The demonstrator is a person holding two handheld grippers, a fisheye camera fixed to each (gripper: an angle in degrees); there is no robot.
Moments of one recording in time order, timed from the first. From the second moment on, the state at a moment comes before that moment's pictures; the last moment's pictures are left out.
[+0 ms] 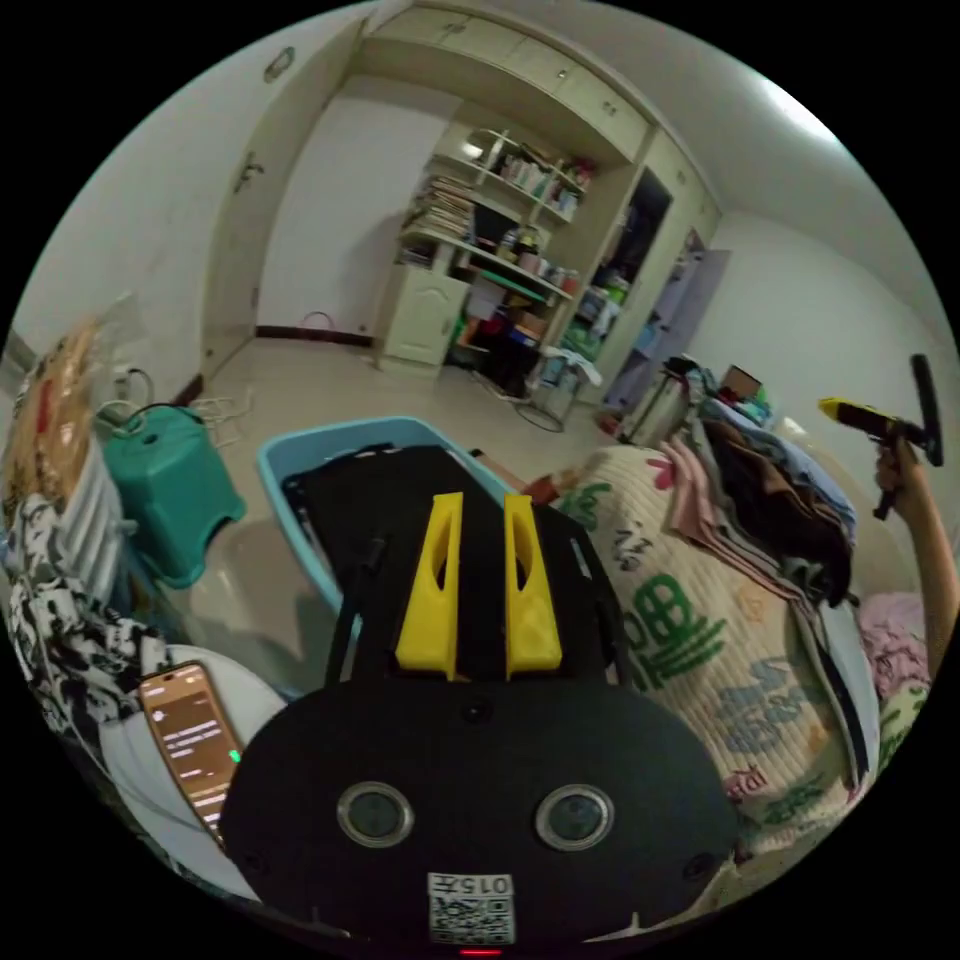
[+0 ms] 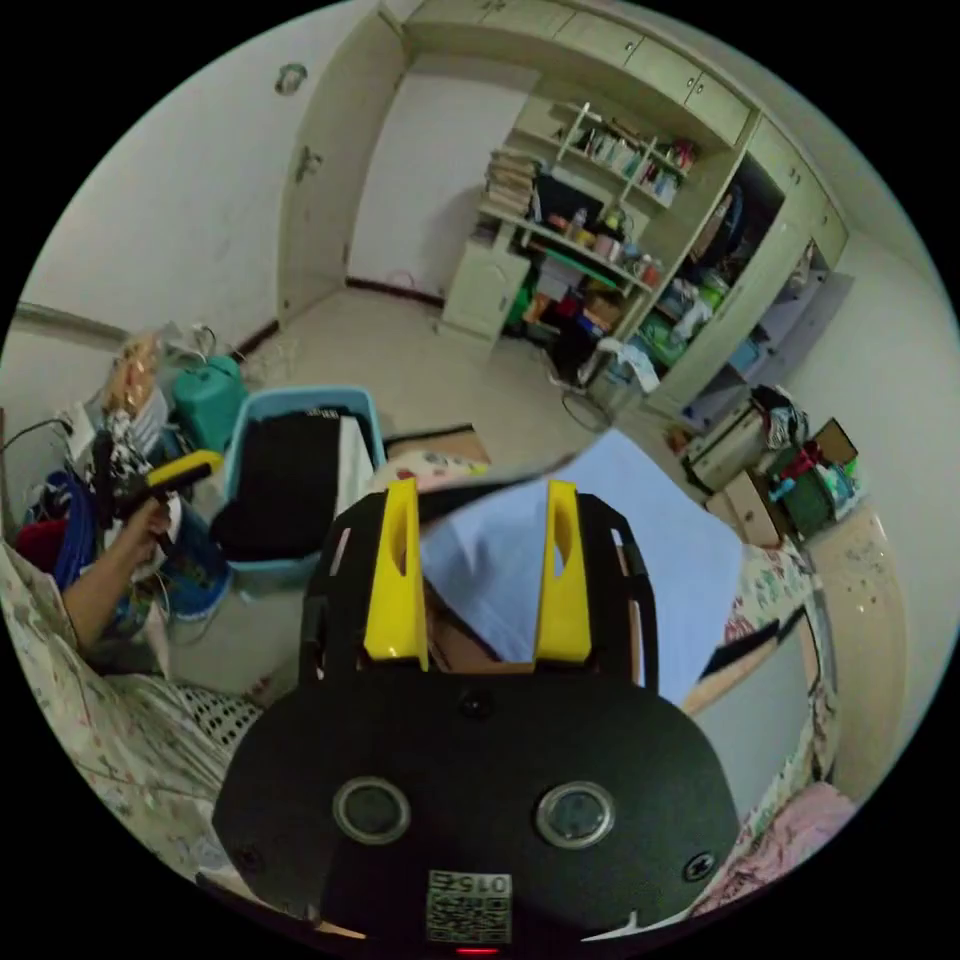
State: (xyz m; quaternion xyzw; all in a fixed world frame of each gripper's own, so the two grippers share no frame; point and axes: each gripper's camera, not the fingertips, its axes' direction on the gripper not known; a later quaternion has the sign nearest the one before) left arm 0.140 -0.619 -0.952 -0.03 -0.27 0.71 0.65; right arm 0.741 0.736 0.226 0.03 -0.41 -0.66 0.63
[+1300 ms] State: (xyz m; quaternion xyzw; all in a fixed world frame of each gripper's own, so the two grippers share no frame) left arm 0.064 -0.464 -0.738 -0.40 -0.05 0.72 0.57; right arm 1.190 0.284 0.192 0.00 -0.48 0.01 0.88
